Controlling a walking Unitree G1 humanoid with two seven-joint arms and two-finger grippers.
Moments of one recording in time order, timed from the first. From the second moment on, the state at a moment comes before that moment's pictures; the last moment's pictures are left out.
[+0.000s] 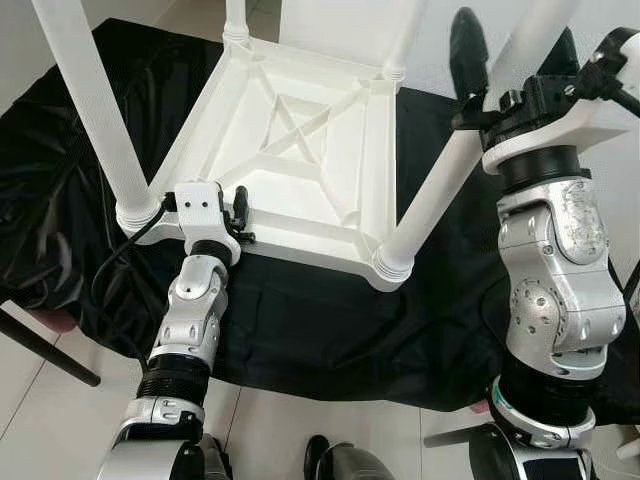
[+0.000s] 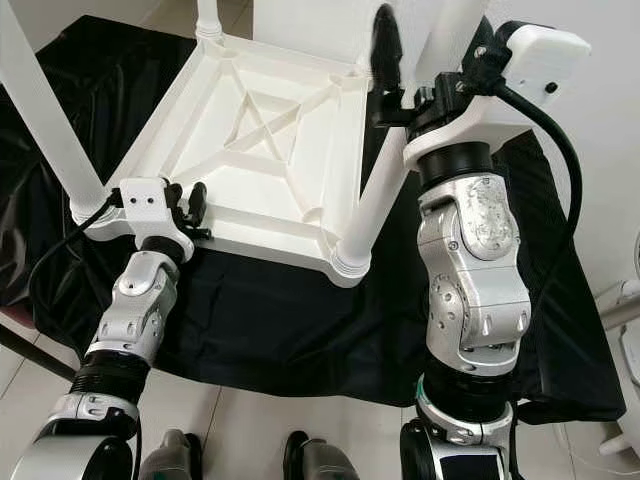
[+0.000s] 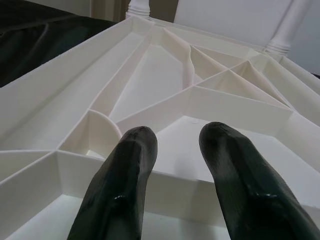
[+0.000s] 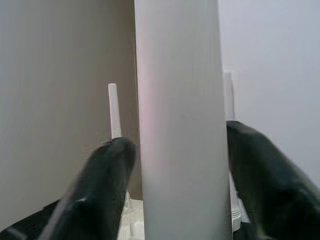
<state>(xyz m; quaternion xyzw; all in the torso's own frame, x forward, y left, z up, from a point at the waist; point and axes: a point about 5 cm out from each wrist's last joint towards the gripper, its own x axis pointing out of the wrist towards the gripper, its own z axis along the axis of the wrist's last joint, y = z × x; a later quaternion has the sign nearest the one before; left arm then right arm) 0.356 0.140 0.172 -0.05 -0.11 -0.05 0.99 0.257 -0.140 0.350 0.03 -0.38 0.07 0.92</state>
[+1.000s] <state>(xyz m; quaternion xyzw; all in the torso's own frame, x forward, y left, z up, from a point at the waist) 0.381 0.188 0.193 0.02 -0.11 -0.03 0.99 0.252 -0.153 0.346 0.06 -0.38 0.02 0.92</state>
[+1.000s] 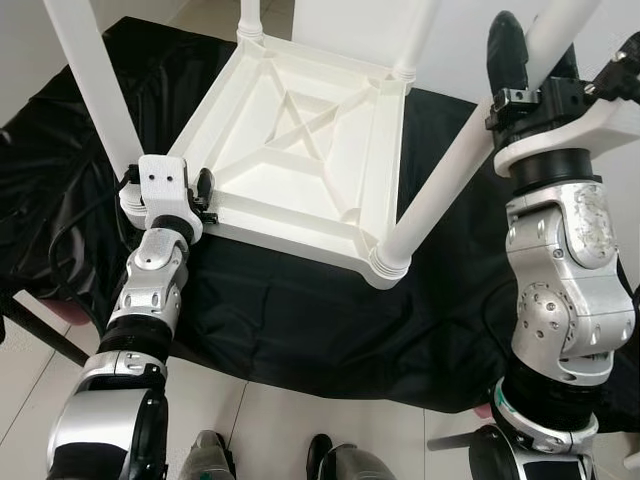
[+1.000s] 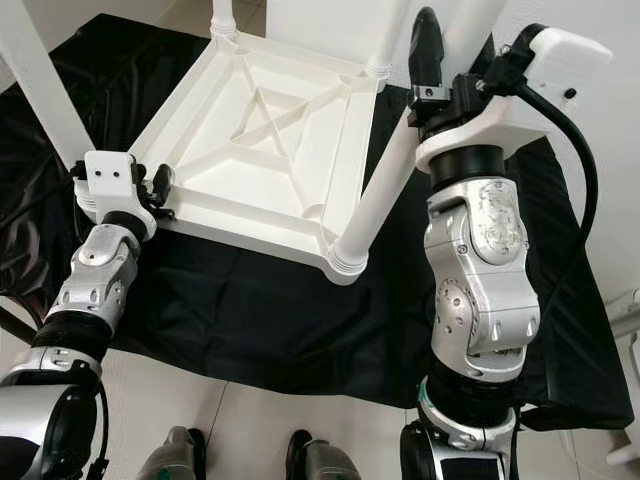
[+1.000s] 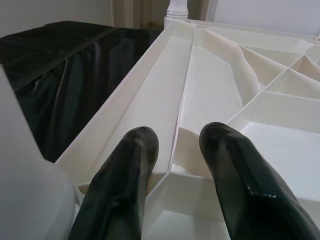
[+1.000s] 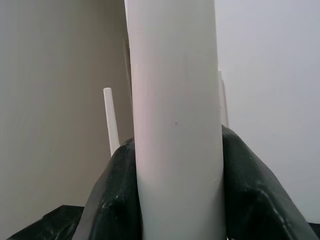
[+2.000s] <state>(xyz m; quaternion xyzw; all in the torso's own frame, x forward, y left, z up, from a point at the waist) 0.378 0.087 0.318 0.04 -0.23 -0.17 0.96 0.264 -0.267 0.271 0.22 -0.32 -0.24 0.89</state>
